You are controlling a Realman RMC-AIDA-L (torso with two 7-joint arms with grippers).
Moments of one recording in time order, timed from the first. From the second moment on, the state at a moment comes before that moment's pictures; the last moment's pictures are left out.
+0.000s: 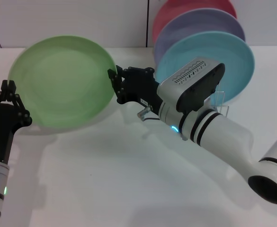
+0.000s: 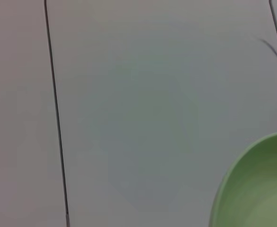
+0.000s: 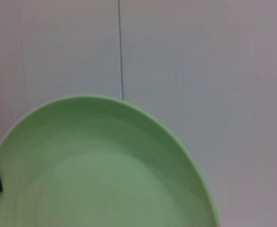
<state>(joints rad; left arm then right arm) -0.21 -2.08 -0.59 -0.55 2.01 1.33 0.39 0.77 2.09 0.49 0.54 -2.16 -0.68 0.06</state>
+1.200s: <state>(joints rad) -0.21 -2.08 -0.58 -0.55 2.00 1.33 0.39 0.77 2.09 0.50 0.54 -2.16 -0.68 0.05</state>
